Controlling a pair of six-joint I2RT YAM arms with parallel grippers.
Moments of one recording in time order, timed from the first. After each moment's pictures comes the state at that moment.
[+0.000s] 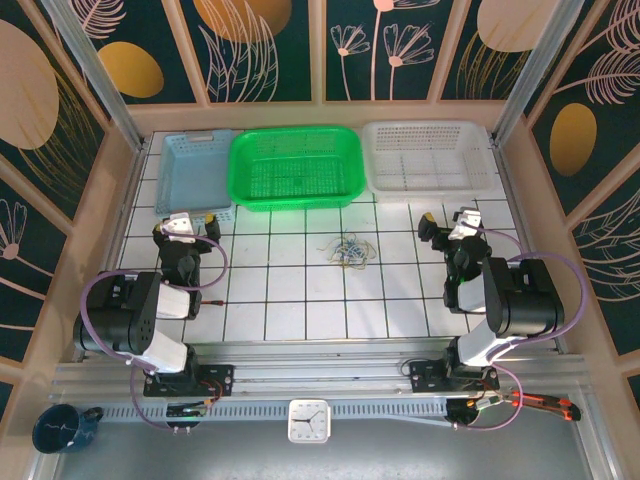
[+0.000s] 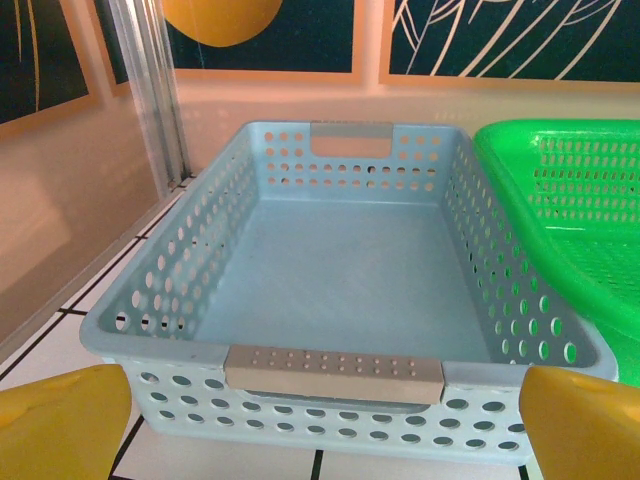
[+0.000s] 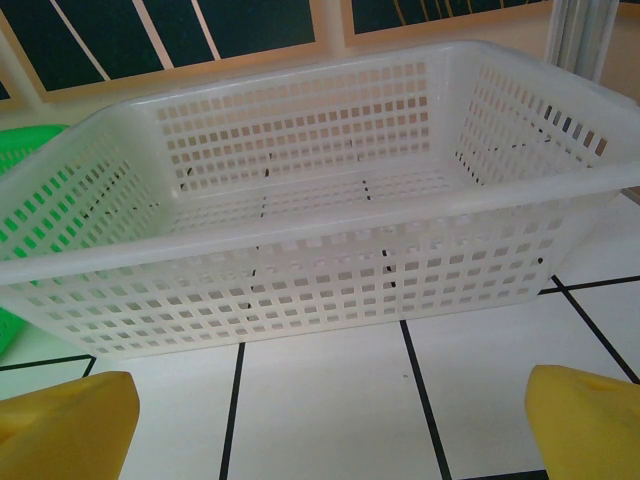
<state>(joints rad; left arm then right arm) -0.03 1.52 0.21 1.21 -0.19 -0.05 -0.04 1.57 0.21 1.22 -0.05 0.13</state>
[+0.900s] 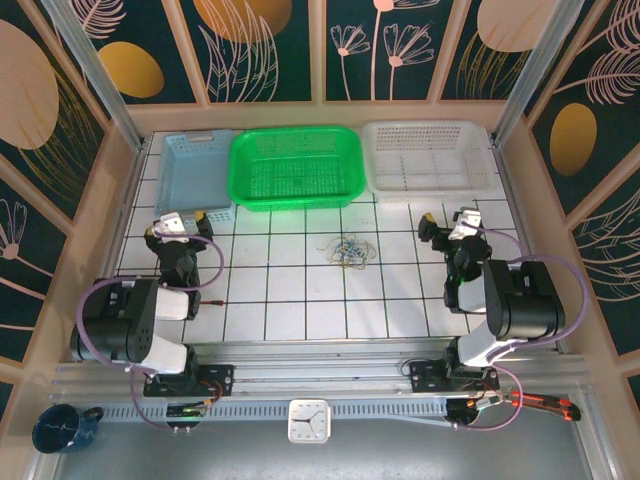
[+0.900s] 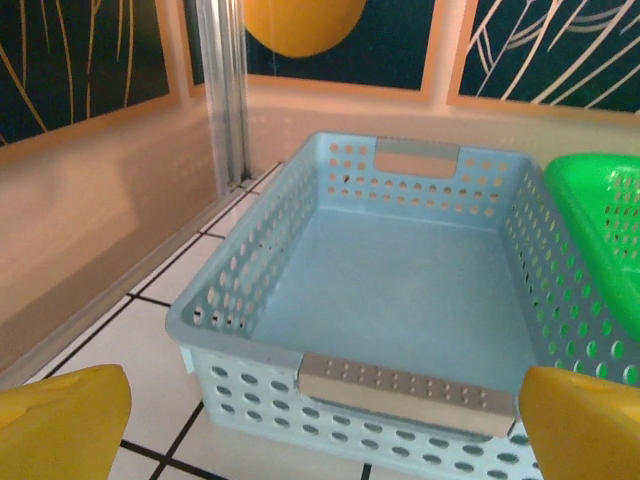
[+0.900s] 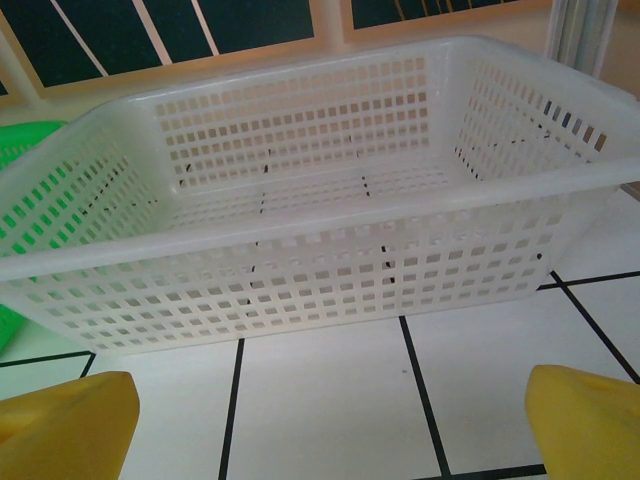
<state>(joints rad) -0.03 1.45 0.21 1.16 -0.32 -0.10 -0.04 1.53 0.21 1.17 -0.05 0.13</state>
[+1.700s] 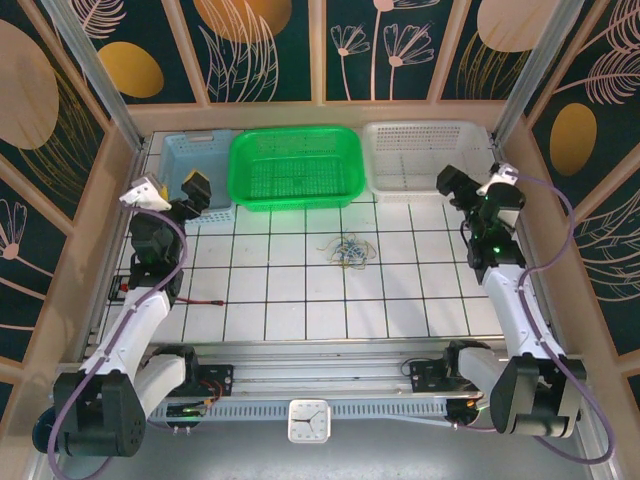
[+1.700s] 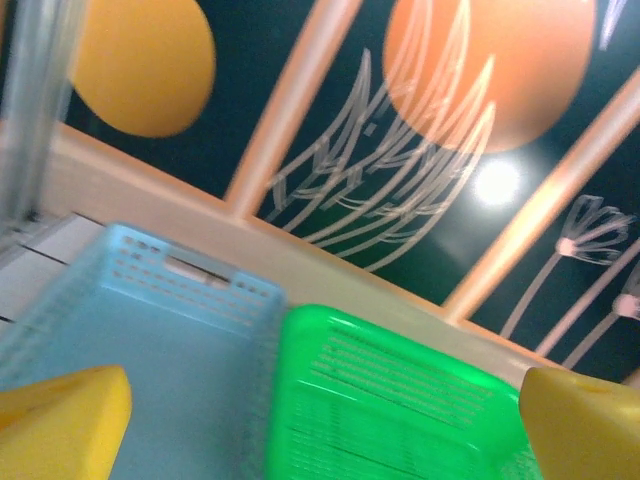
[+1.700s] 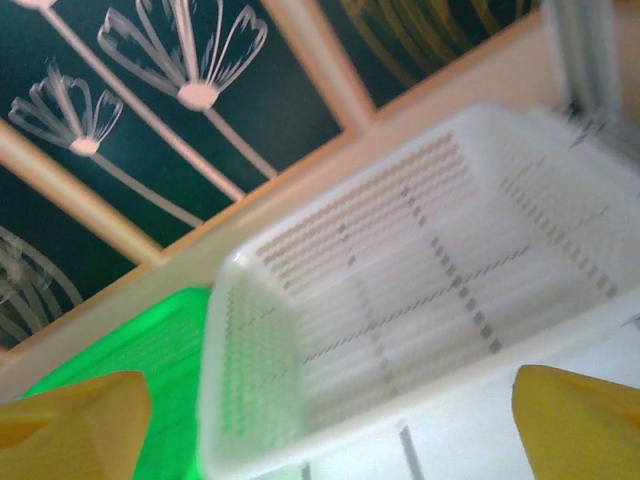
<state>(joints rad) -0.03 0.98 0.56 0.43 0.00 -0.55 -0.03 1.03 0.73 0.06 -0.12 0.54</state>
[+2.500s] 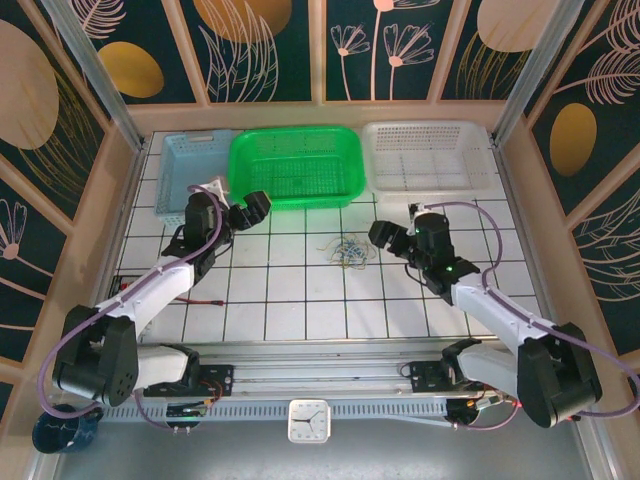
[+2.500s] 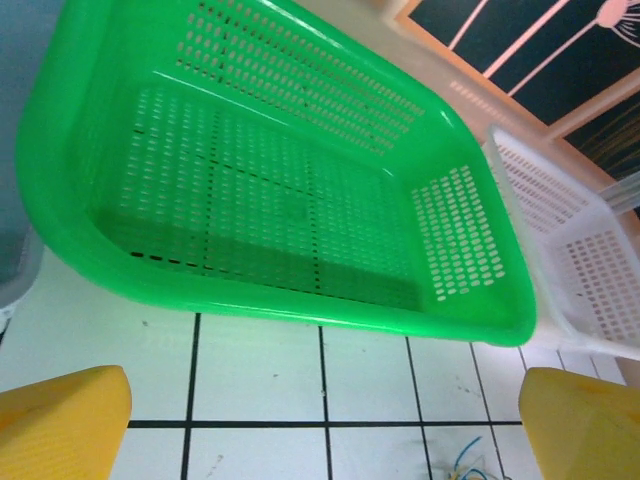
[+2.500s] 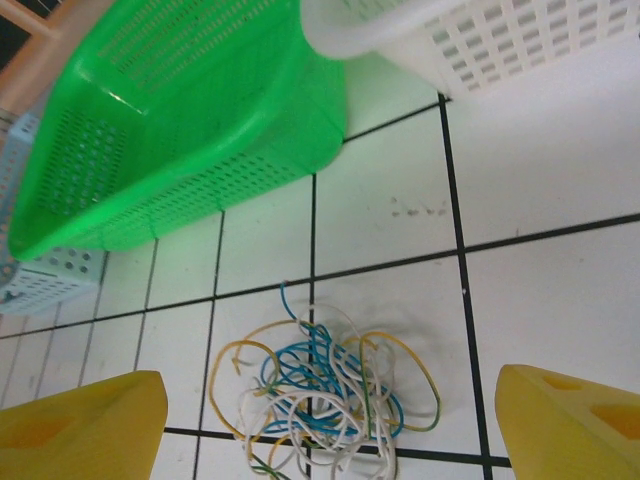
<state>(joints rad) -0.30 1.27 0.68 0.17 0.11 -0.68 0.42 1.12 0.53 0.03 -0.10 0.67</state>
